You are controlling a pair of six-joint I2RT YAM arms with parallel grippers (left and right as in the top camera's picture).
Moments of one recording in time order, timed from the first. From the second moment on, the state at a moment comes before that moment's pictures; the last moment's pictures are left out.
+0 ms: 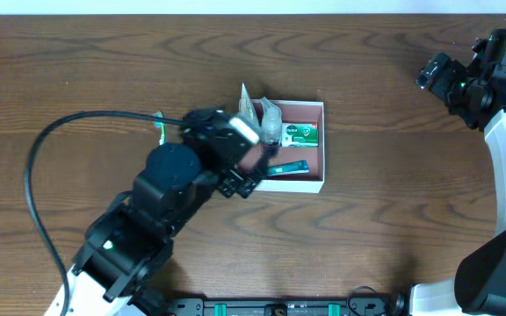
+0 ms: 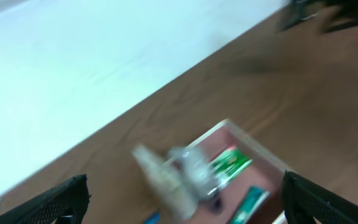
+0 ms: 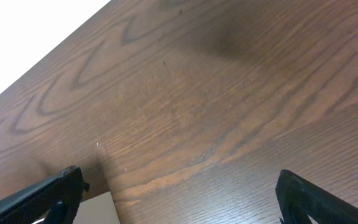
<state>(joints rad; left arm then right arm) -0.65 0.94 1.04 -0.46 -0.08 0.18 -0.22 1.63 1.43 -0.71 -0.16 0.45</state>
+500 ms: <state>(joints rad) -0.25 1.31 1.04 -0.55 -0.40 -0.23 -0.22 1.63 1.43 -0.71 -0.16 0.45</state>
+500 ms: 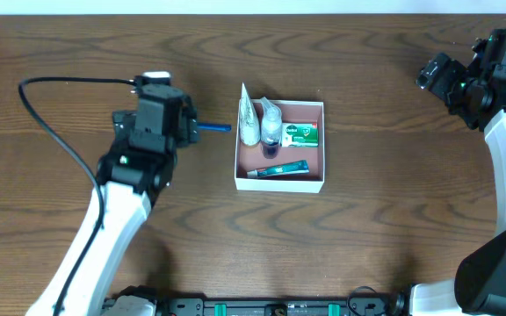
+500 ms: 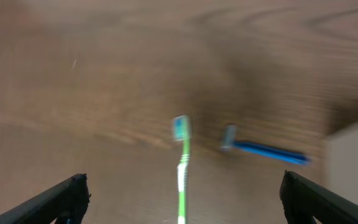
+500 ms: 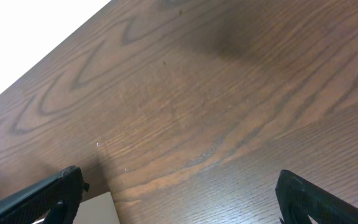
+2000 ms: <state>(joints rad) -0.03 1.78 1.04 -0.53 -0.05 -0.29 -0.22 1.63 1.43 -0.71 -0.16 0.45</state>
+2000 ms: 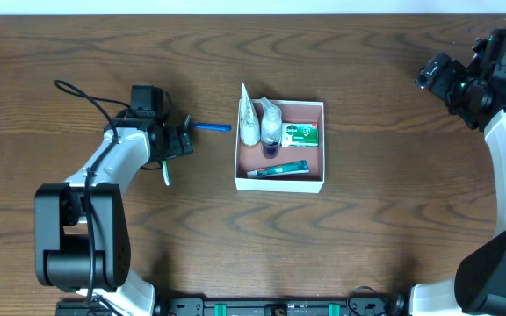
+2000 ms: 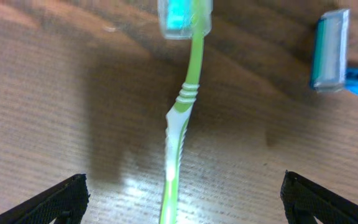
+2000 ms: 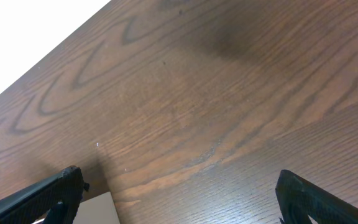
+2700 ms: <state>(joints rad) -0.03 1.85 1.04 -0.48 -0.06 -0.25 -0.22 1.63 1.43 -0.71 -0.16 0.45</state>
